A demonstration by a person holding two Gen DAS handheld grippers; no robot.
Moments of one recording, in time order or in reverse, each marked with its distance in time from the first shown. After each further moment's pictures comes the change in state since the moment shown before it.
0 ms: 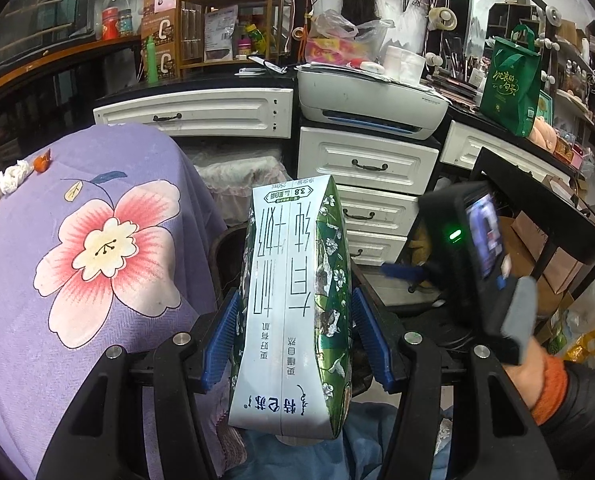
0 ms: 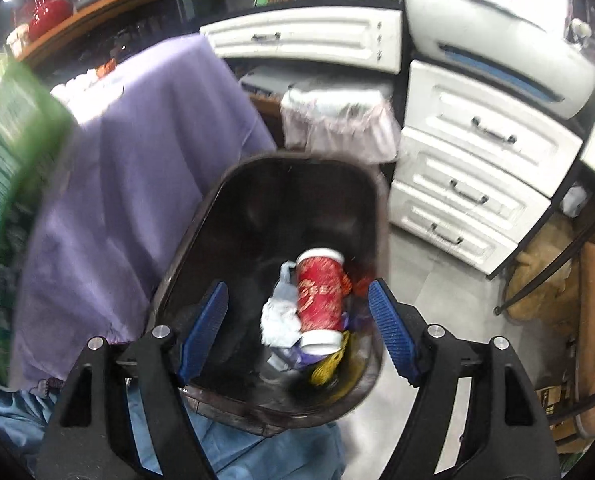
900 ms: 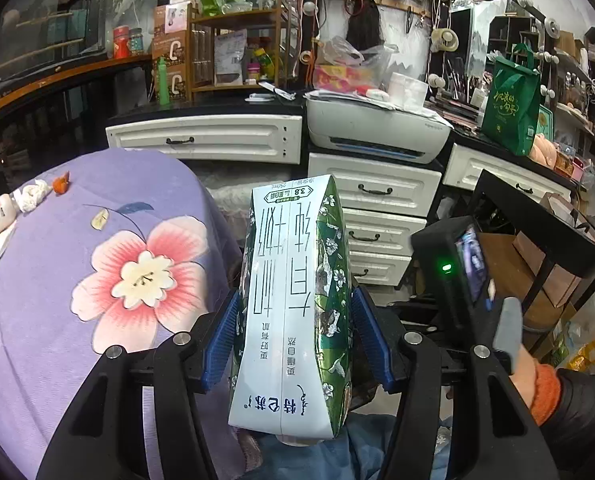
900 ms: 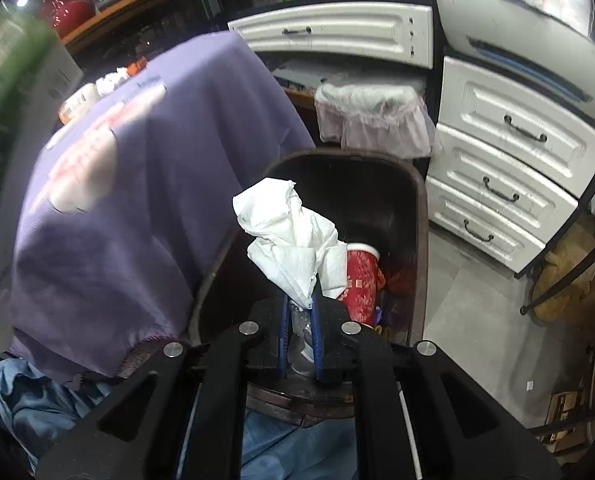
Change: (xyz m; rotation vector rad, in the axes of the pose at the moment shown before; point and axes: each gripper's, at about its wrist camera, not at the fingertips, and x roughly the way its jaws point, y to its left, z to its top) left arm -0.027 0.009 0.014 0.001 -0.062 0.023; right arm 0.014 0.019 -0.002 -0.014 0.096 0.142
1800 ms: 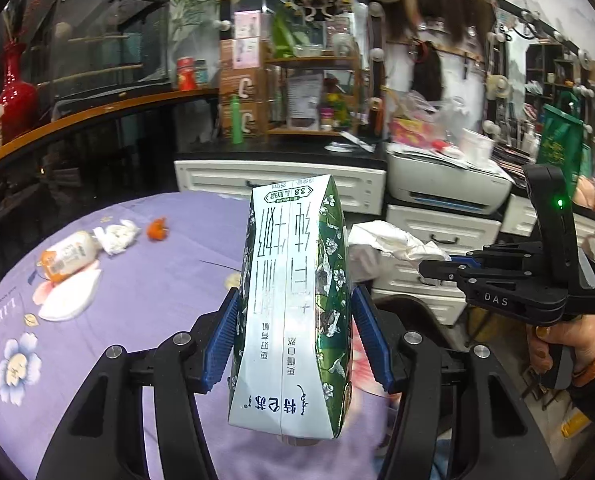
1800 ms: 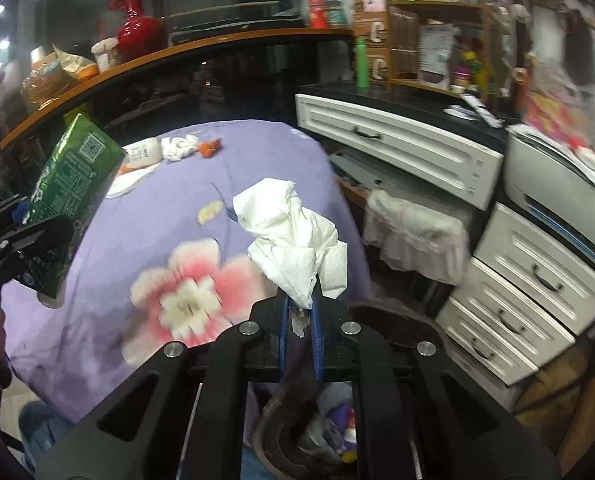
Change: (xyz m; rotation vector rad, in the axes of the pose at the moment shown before) left arm -0.059 0.111 0.045 -0.032 -0.121 0.156; right arm -0.082 0.082 0.107 -0.212 -0.235 0.041
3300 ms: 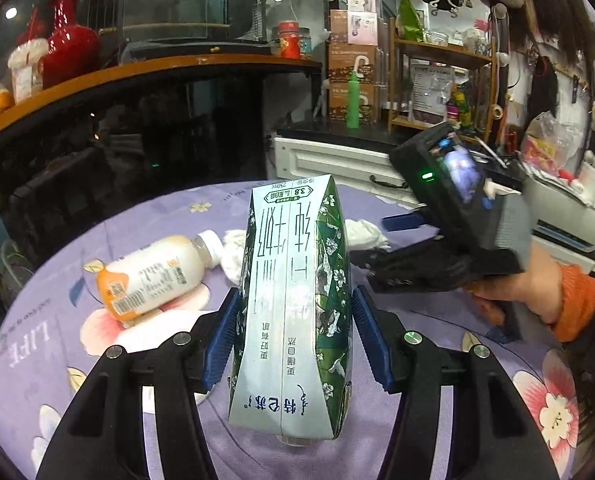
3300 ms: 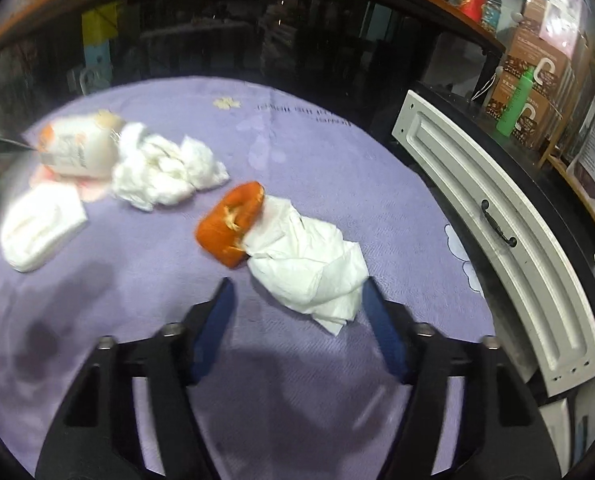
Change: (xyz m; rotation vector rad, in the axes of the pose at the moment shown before) left arm 0.102 0.217 0.034 -0.134 0.061 0.195; right arm 0.342 0.164 0.206 -0.402 0.185 0.061
